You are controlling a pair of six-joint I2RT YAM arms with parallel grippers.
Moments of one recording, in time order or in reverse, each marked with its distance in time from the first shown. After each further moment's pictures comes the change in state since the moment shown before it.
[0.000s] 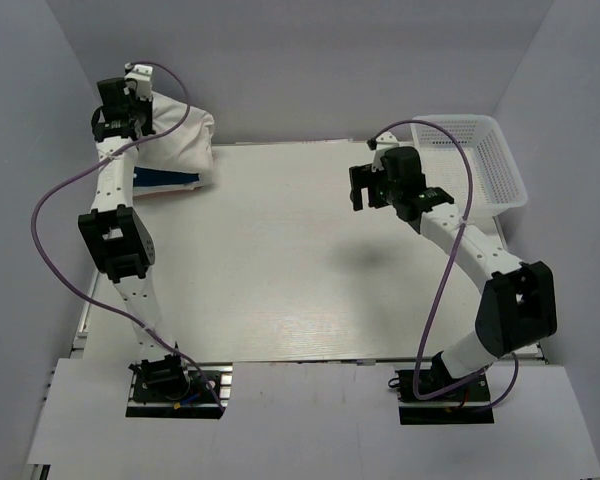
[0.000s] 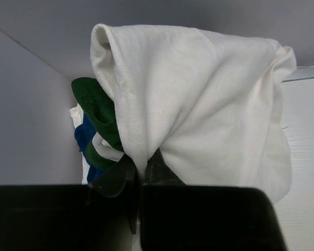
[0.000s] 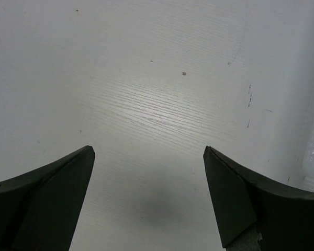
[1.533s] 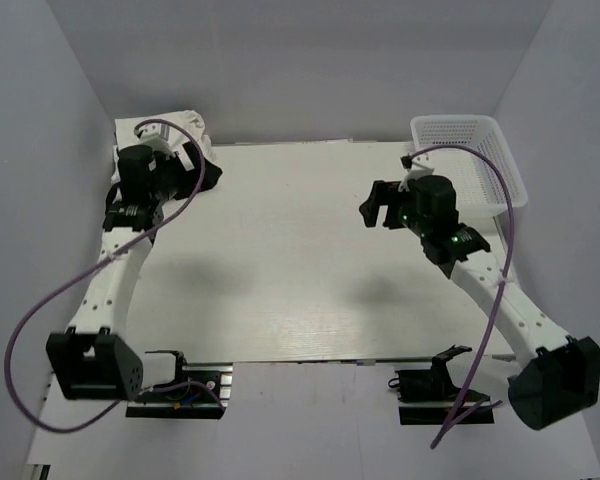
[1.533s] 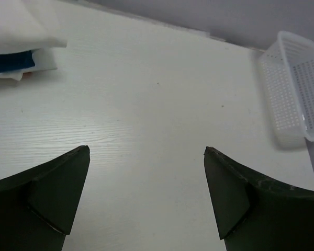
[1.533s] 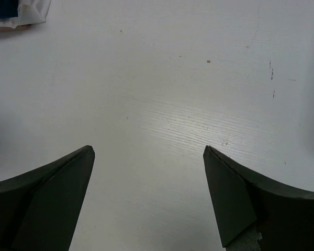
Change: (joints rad) left arm -0.166 -0.864 -1.020 0.181 0.169 -0.673; right arm 0.000 -0.340 -0.229 0.036 -0.045 0.214
